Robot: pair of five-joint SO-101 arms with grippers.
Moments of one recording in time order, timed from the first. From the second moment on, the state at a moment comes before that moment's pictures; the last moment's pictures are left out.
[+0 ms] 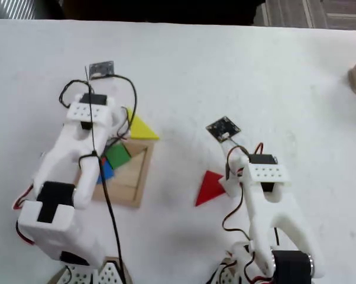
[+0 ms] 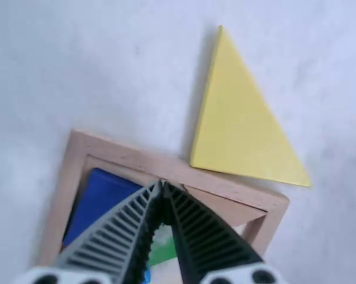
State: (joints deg) left arm 0.7 11.1 15.1 61.4 16.8; right arm -2.5 -21.0 57.1 52.4 35.3
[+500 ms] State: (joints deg) left arm 2.1 8.0 21.6 60.9 16.8; right arm -2.5 -21.0 57.1 52.4 35.3
